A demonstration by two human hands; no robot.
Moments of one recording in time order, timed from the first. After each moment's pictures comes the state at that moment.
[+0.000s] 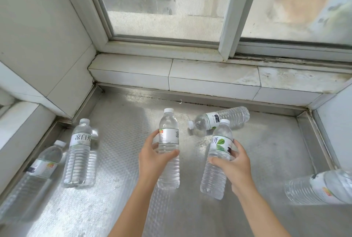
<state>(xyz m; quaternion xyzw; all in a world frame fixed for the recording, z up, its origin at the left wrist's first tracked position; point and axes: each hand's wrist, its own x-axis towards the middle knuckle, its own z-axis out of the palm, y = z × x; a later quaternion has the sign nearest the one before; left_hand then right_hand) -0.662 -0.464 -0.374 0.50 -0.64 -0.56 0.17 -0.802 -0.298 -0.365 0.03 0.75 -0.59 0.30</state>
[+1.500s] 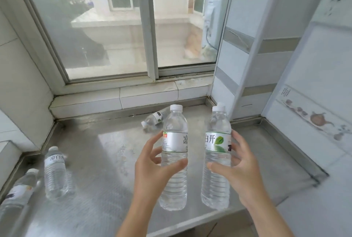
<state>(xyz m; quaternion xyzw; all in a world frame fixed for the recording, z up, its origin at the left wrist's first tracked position) -0.509 -0.274 -0.214 0.22 -0.72 -0.64 0.18 -0.578 -0.085 -0.210 -0.05 0.75 -0.66 0.04</state>
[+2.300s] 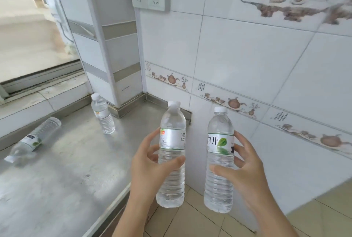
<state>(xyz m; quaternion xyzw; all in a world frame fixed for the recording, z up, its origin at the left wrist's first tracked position) -0.469 -0.065 -0.208 -0.06 -0.73 -0.68 -0.05 -0.382 0.130 -0.196 0.23 0.71 -0.64 -0.18</state>
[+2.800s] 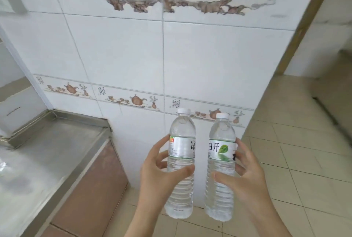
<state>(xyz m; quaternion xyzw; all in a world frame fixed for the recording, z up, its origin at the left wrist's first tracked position) -0.336 0.191 -0.218 -0.20 -0.70 -0.65 -0.20 -0.200 0.334 -0.212 0.35 0.63 -0.62 -0.30</state>
